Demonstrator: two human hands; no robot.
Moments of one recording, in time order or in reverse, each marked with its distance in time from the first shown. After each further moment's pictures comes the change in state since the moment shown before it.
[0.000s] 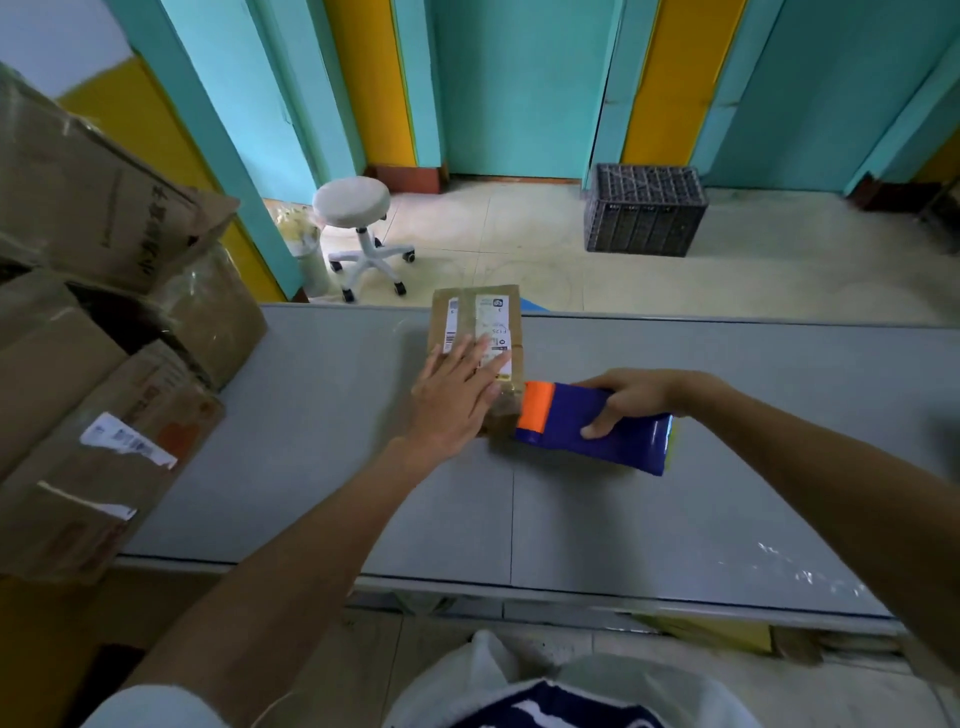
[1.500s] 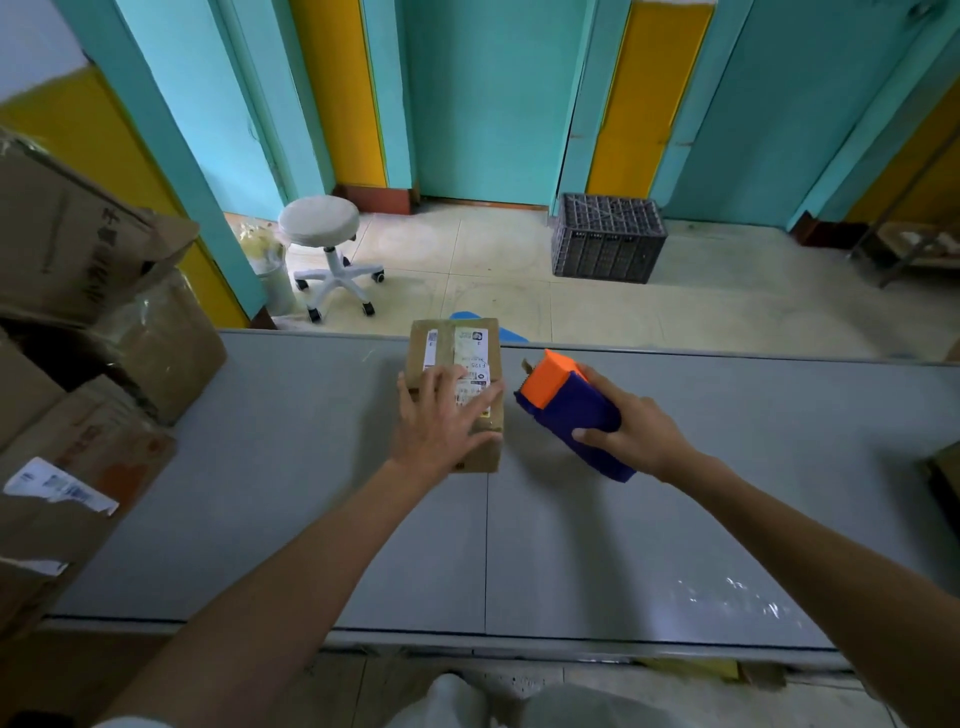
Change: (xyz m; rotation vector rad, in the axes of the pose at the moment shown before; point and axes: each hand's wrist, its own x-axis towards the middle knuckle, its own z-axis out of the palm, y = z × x) left_hand 0.024 0.004 0.011 0.227 0.196 0.038; right_hand -0.011 0.032 0.017 -0.024 0.659 -0.104
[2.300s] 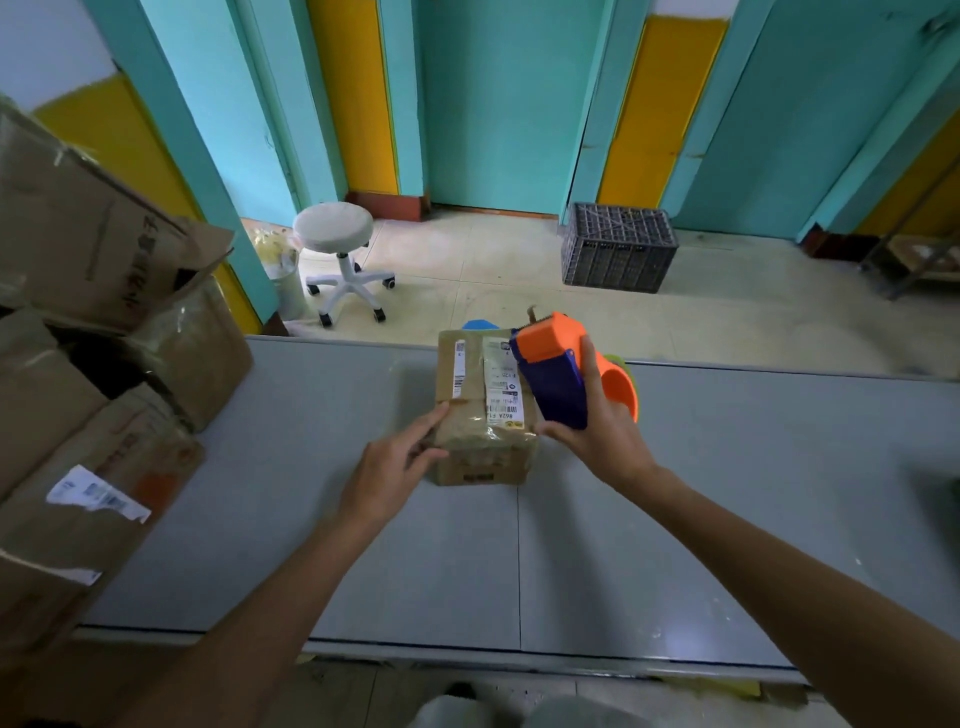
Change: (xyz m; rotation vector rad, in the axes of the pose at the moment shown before) left_hand -0.058 -0.058 -0.003 -0.904 -0.008 -0.321; right_hand 0.015 -0.068 0.040 0.148 0.249 -0.146
